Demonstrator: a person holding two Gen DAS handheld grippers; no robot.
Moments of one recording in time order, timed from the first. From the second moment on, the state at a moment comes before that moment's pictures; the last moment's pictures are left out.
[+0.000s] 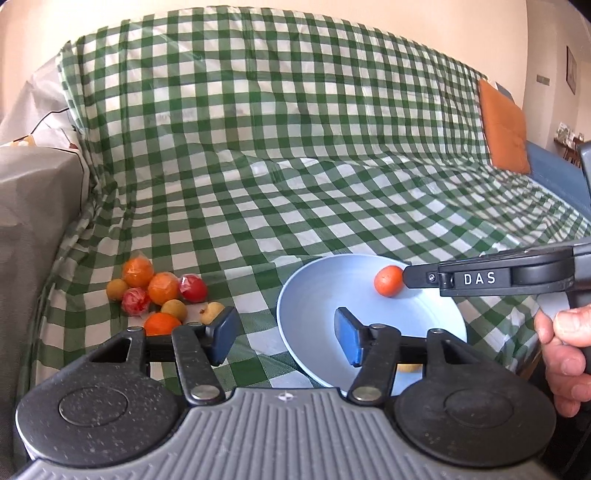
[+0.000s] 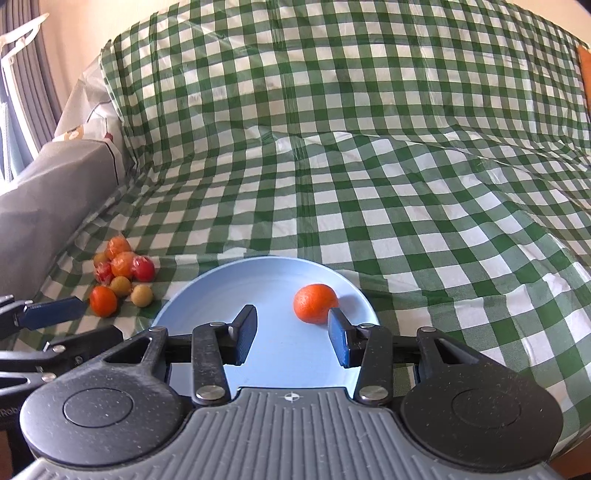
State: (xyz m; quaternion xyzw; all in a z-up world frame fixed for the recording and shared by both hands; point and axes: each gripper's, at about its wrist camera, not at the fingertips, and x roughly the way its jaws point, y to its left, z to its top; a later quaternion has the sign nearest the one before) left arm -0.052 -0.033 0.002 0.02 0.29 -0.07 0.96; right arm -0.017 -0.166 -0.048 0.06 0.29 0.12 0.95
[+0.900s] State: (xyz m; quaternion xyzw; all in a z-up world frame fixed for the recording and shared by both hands) left arm 0.008 0.092 0.022 -0.06 0.35 -0.02 0.93; right arm -0.010 -0.112 -0.036 0.08 0.29 0.22 0.93
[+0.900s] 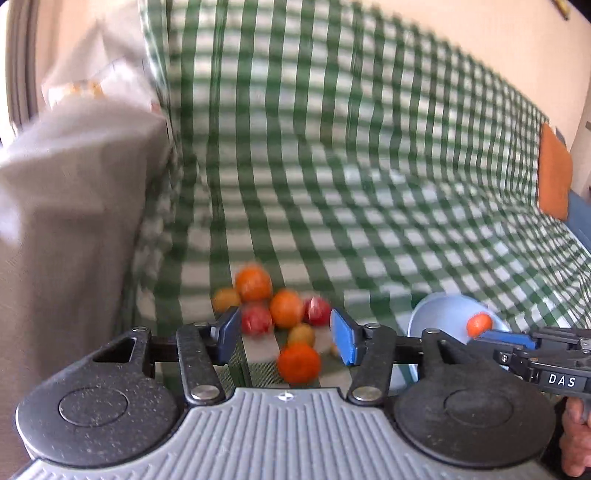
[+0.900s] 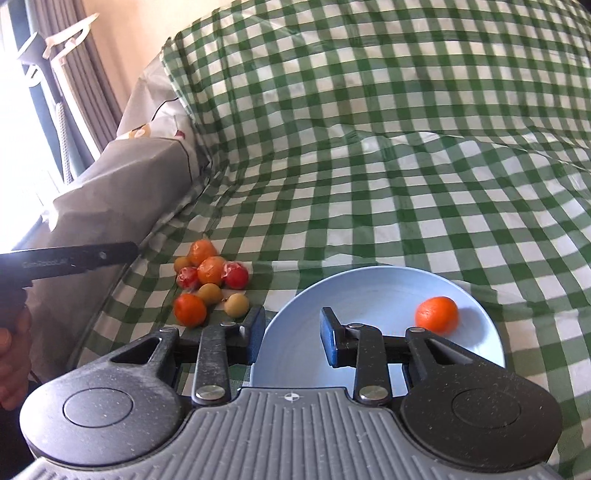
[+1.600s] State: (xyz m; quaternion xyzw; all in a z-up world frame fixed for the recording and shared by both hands) left arm 0.060 0.075 -0.034 -0.05 0.48 -0.04 0.88; right arm 0.013 -0.073 -0.049 0.04 0.30 0.27 0.91
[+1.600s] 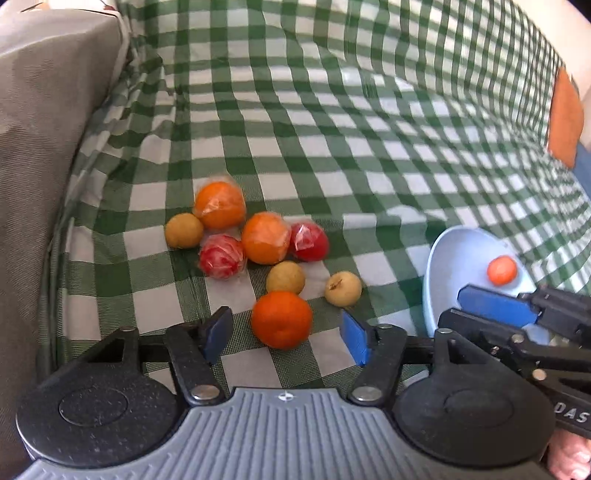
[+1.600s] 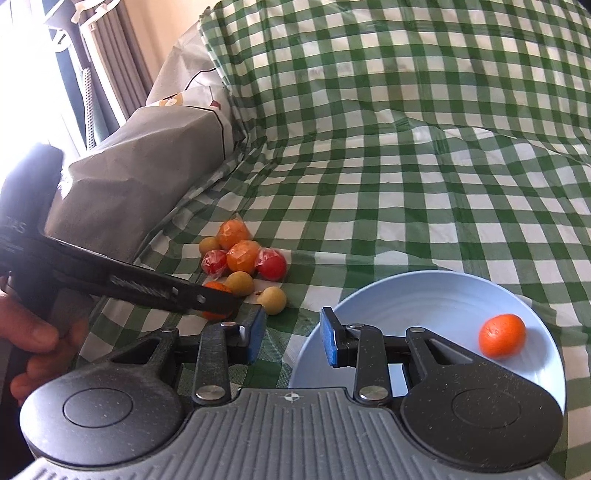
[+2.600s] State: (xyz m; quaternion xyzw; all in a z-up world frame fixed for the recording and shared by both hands) left arm 0.028 0.099 -0.004 -0.08 0.39 0.03 0.92; right arm 0.064 0.003 -0.070 -0.02 0.34 0.26 0.91
